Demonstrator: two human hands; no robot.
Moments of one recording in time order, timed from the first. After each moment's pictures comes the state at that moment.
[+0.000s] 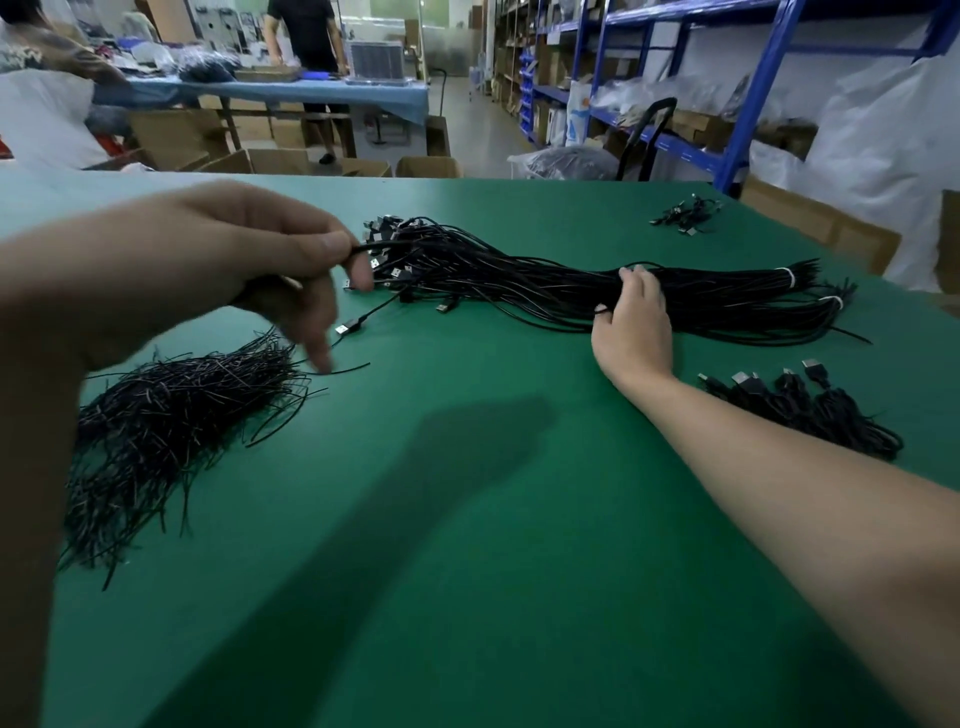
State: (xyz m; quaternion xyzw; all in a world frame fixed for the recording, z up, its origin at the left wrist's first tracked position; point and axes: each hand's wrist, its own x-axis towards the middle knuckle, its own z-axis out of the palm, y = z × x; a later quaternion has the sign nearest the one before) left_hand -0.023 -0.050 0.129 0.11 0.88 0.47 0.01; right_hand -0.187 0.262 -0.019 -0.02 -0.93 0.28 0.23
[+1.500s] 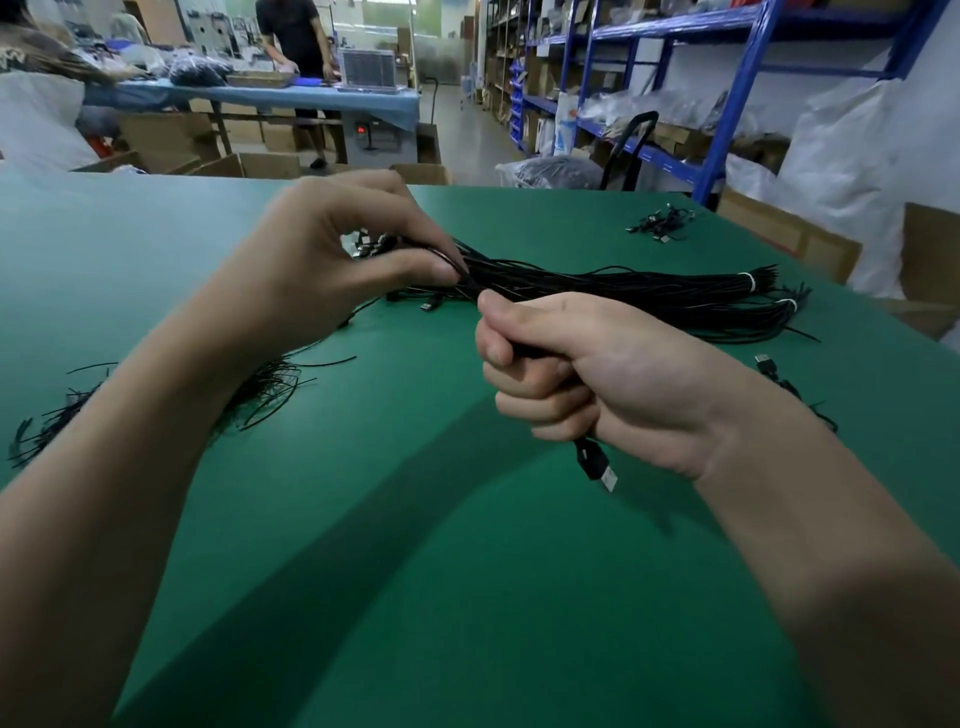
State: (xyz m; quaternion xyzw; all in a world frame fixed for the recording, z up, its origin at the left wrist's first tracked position) left_hand 0.002 0.016 0.125 0.33 0.85 0.33 -0.24; right_hand 0.017 0.236 0.110 0.24 -0.64 0.66 -0.32
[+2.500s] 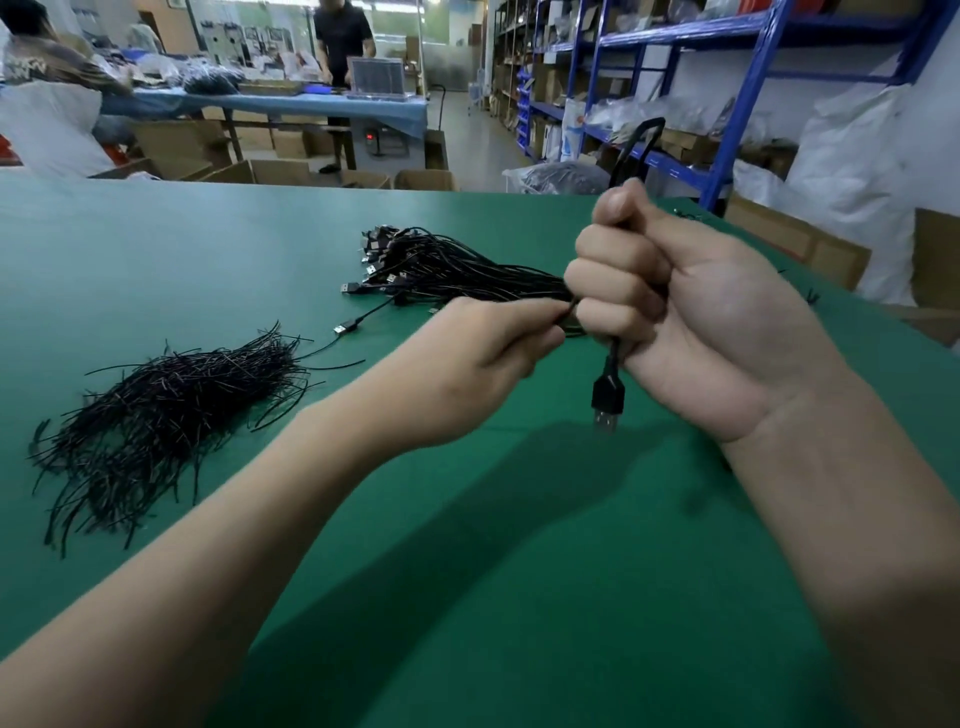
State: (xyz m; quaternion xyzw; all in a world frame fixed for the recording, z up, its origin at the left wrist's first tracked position) left_hand 0.011 0.081 0.087 0.30 0.89 0.30 -0.14; right_hand 0.010 0.254 0.133 0.21 -0.42 0.86 -0.21
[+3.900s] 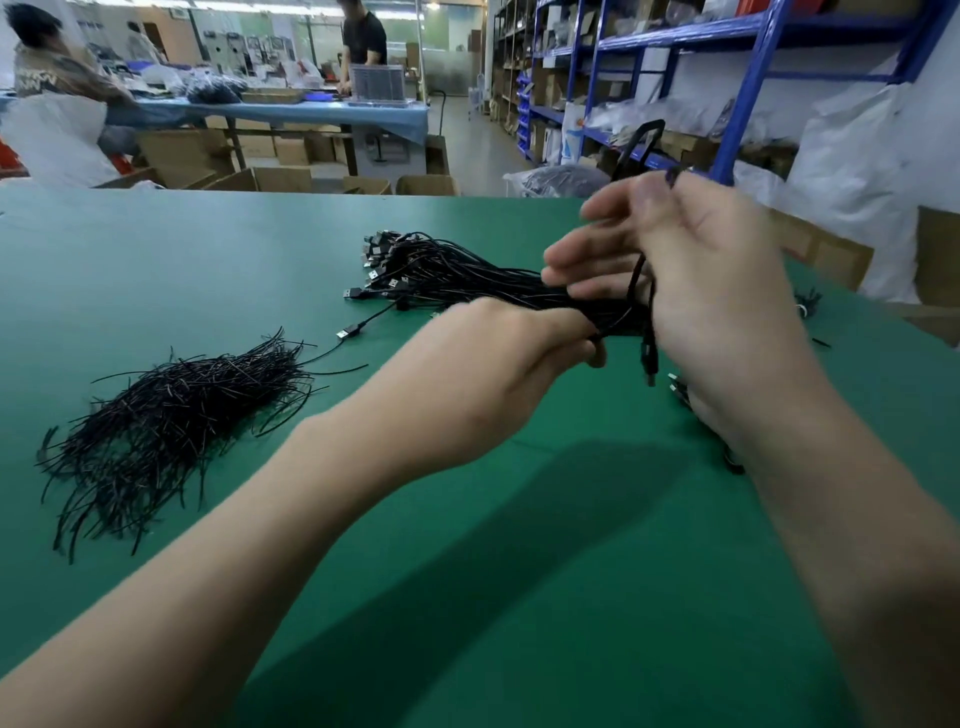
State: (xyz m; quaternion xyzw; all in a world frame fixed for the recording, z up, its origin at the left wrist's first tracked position) left_hand 0.029 0.092 0.099 0.31 0.91 0.20 -0.18; right_hand 0.004 0.253 0.122 0.24 -0.70 0.65 0.15
